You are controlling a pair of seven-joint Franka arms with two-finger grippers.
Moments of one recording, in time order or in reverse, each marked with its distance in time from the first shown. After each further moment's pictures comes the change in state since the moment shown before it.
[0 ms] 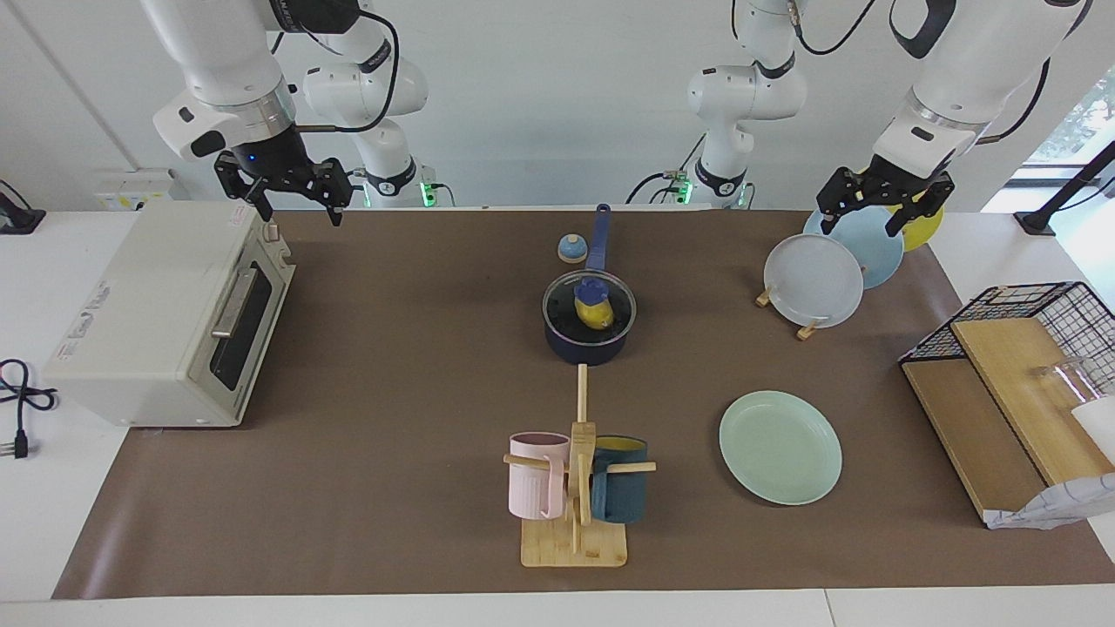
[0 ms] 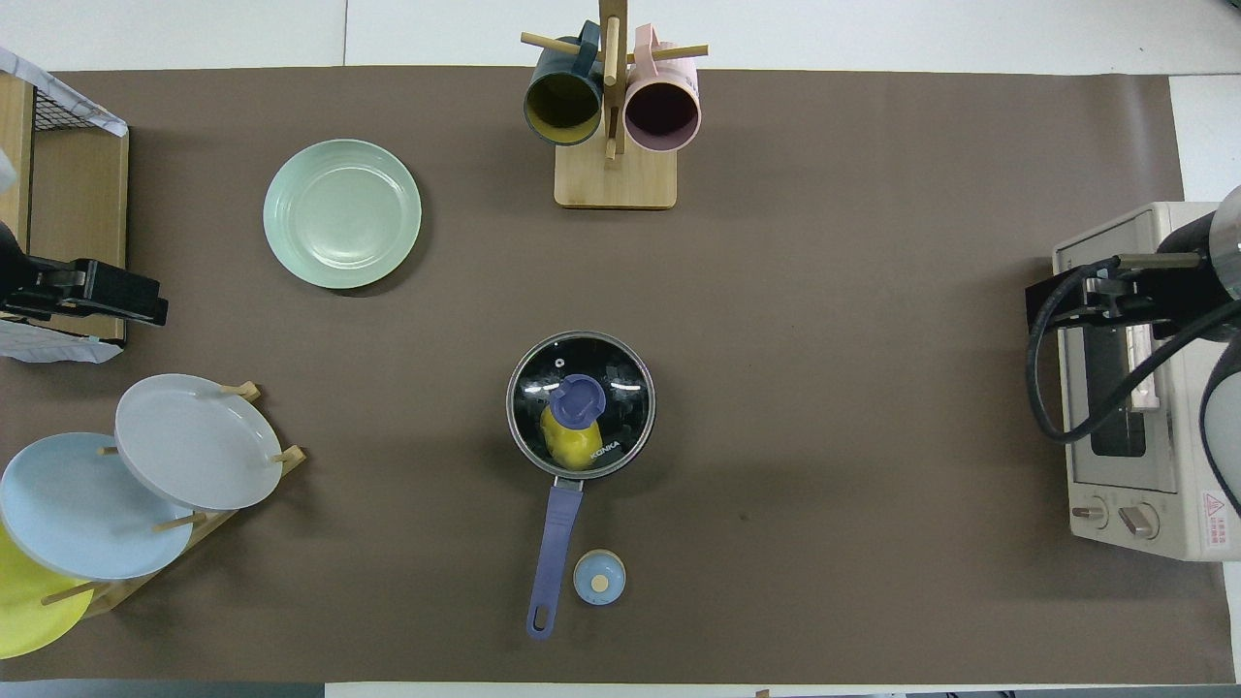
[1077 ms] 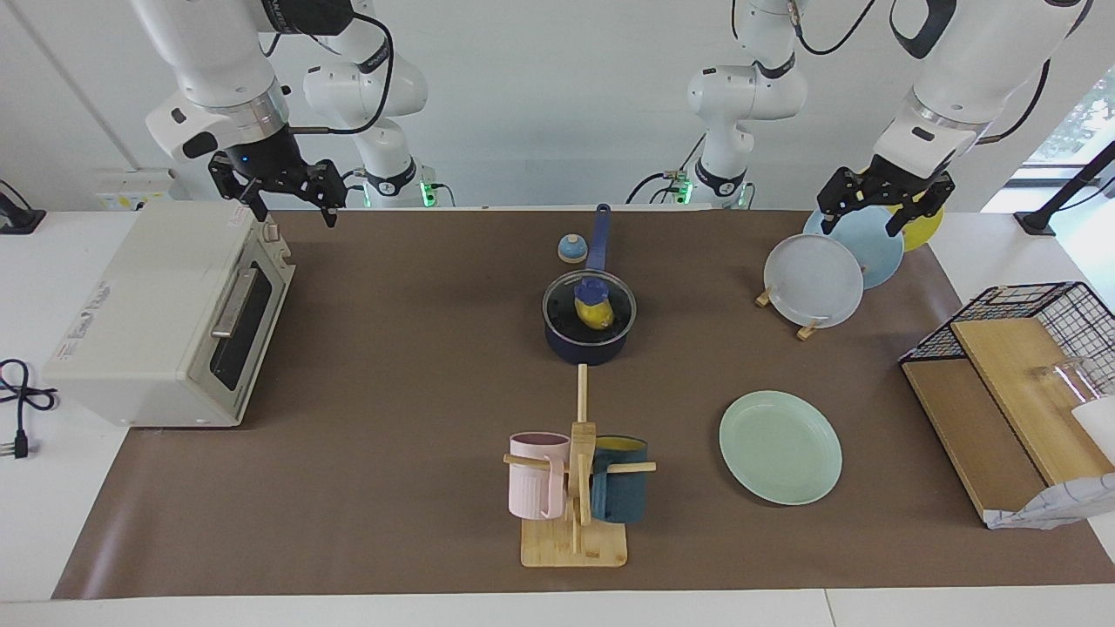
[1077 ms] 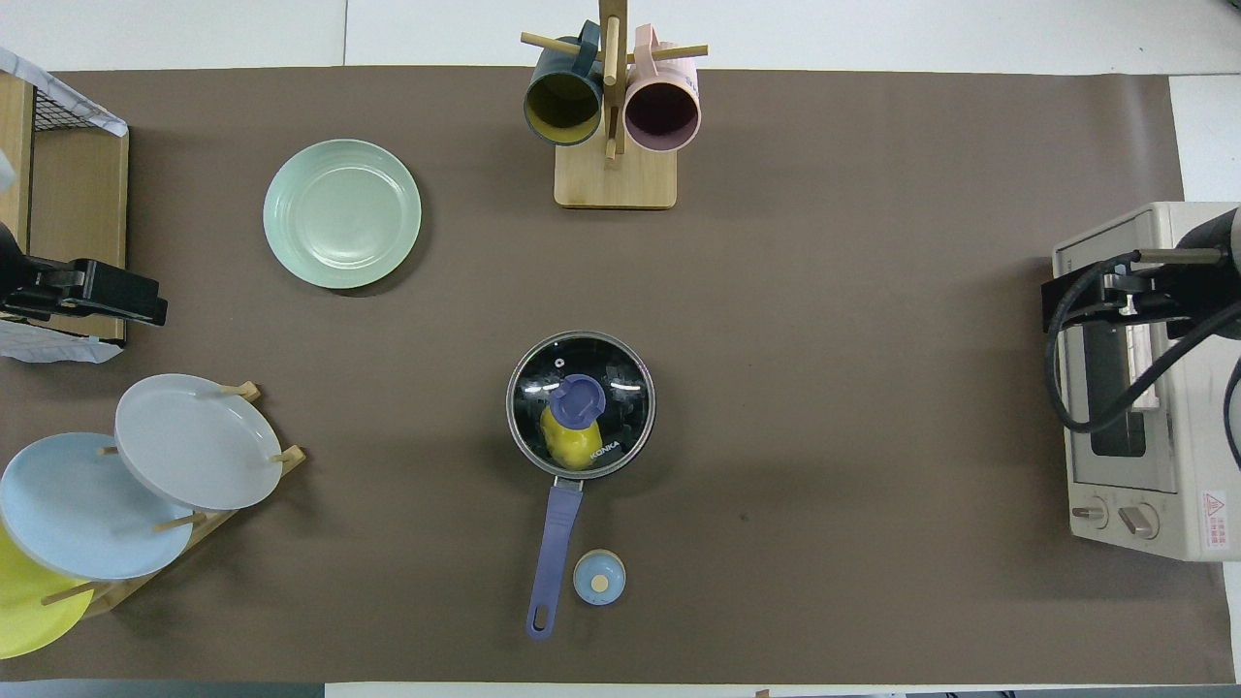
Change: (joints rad) left arm 0.000 0.000 0.001 0.000 0.000 -0.001 0.000; right arm -0.009 0.000 -0.020 0.000 0.002 0.000 0.000
